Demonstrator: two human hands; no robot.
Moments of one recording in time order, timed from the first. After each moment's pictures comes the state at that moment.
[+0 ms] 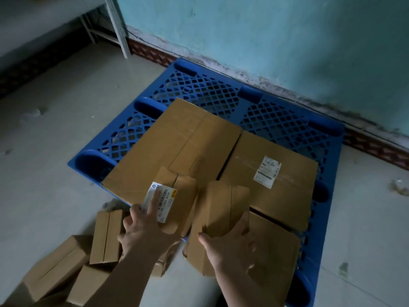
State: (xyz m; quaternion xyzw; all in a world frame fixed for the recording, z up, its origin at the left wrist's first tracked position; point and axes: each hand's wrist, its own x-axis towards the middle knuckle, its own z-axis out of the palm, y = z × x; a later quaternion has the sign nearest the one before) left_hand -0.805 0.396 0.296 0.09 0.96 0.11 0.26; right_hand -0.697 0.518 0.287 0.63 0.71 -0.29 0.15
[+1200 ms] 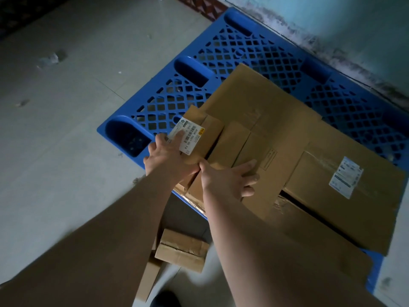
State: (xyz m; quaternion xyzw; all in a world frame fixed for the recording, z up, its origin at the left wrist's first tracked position) left_hand -1.027 0.348 0.214 0.12 0.96 0.12 0.21; right_hand -0.958 0.425 0.232 0.67 0.65 -0.35 0.10
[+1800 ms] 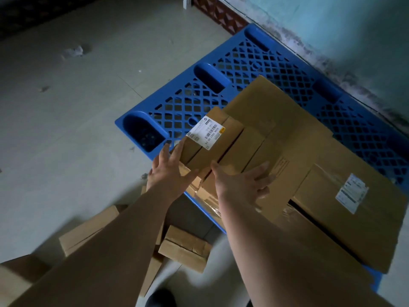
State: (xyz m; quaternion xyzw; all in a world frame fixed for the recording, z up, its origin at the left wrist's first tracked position) left_hand -1.004 0.284 0.200 0.08 0.94 0.24 0.24; right_hand -0.945 0.400 0.234 0.61 0.73 -0.29 0.06
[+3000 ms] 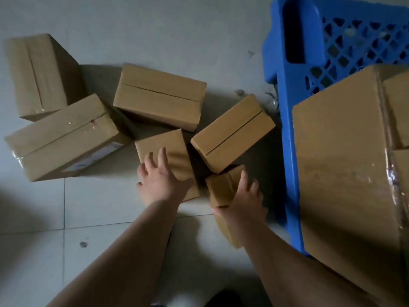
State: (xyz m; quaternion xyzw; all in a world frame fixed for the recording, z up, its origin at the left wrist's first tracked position) left_hand -0.783 0.114 -0.076 -0.40 0.85 0.29 0.20; right_hand -0.803 0.284 -0.082 0.06 0.95 -0.05 0.31
